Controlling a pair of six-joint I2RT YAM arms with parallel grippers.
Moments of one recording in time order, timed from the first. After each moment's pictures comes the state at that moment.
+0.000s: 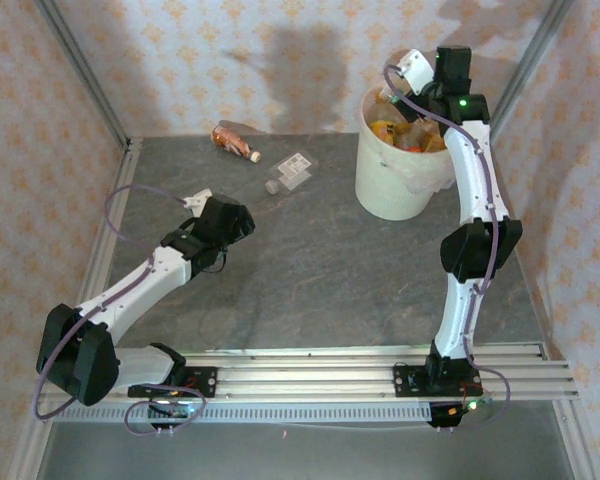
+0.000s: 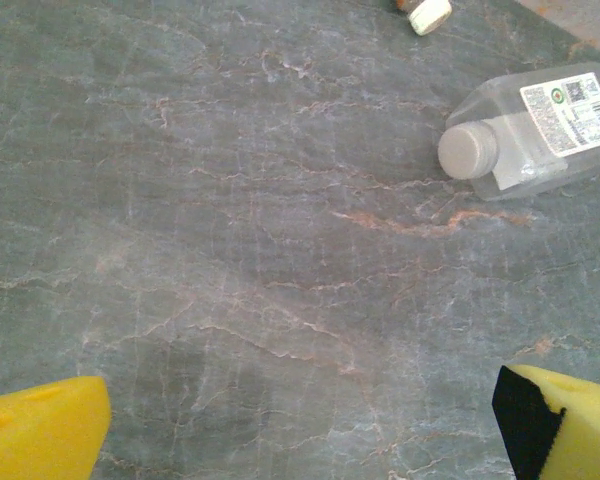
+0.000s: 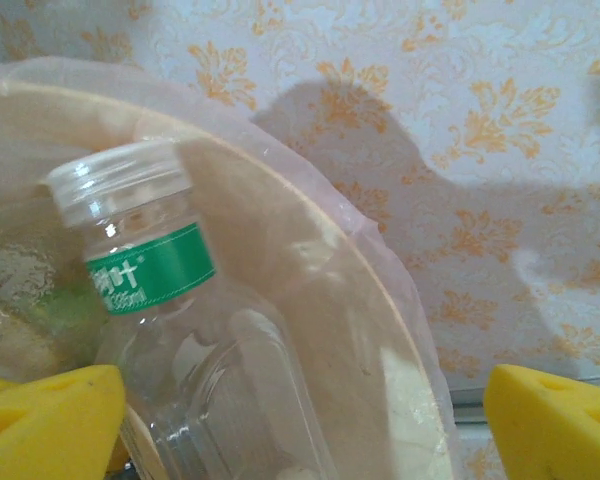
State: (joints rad) left arm -0.42 1.27 0.91 -0.47 -0.40 -0.83; right arm 0.07 2.08 2.38 -0.78 0.03 -0.74
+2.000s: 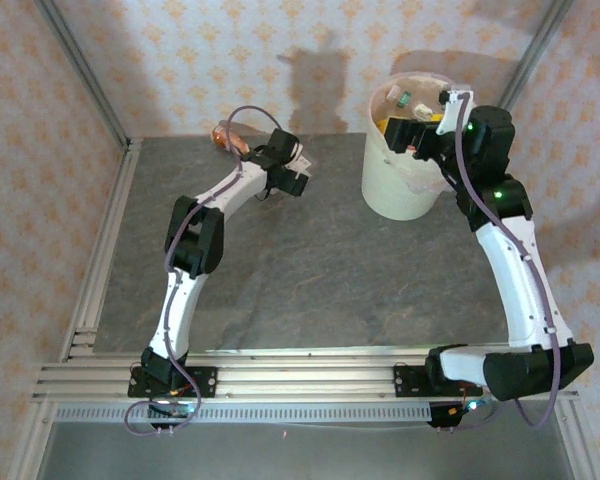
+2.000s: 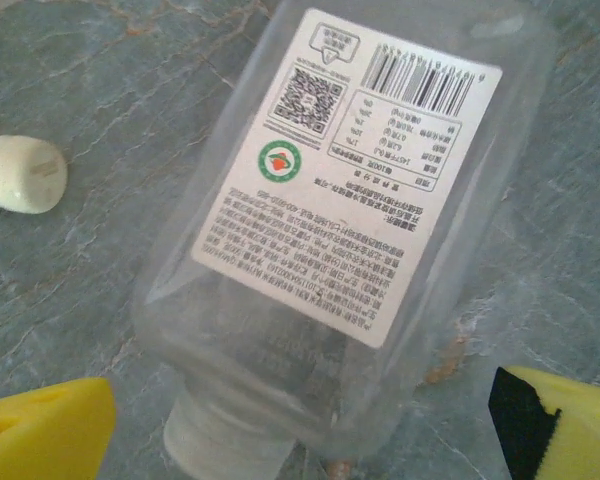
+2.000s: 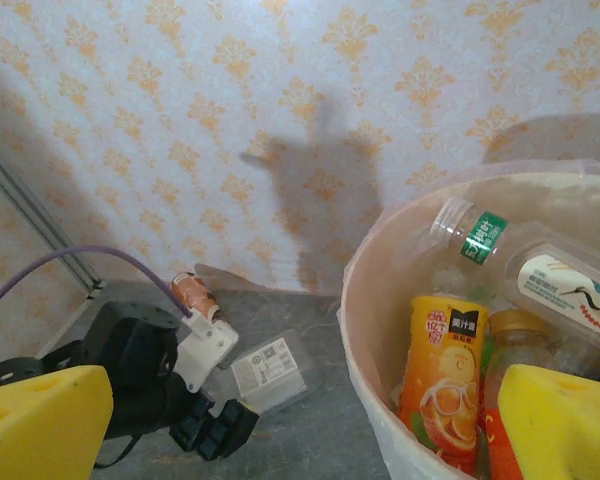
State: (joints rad) left arm -0.37 2.37 2.06 -0.63 -0.17 0.06; right arm 0.15 1.25 1.51 -0.45 -0.24 0.19
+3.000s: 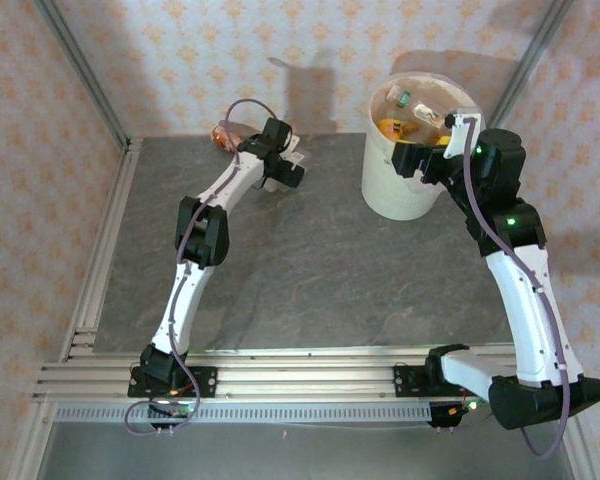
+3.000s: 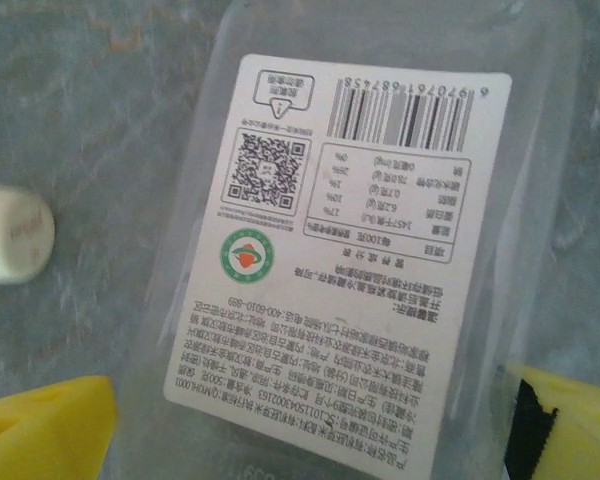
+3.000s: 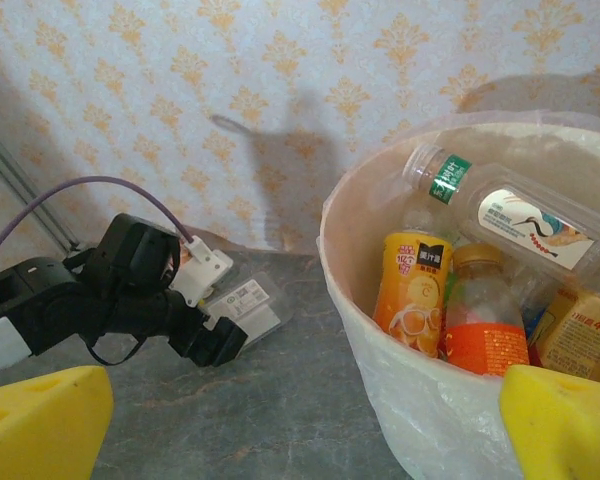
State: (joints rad) left arm -0.32 2.48 2.24 -0.77 -0.07 0.09; right arm 0.15 1.10 1.41 -0.58 -0.20 0.14
